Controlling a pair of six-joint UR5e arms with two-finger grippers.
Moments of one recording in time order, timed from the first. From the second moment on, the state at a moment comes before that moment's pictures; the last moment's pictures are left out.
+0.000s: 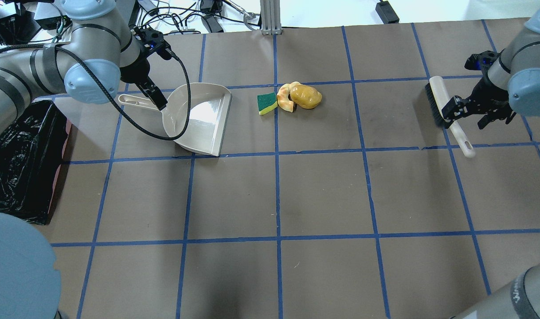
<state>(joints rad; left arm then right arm) -1.48 -1.99 -1.57 -1.05 1.61 1.02 1.14 -1.20 1.76 -2.06 -1.57 -0.37</state>
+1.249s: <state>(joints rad) -1.47 -2.11 -1.57 -0.81 1.77 1.65 1.14 -1.20 1.79 -2.06 -1.58 -0.38</state>
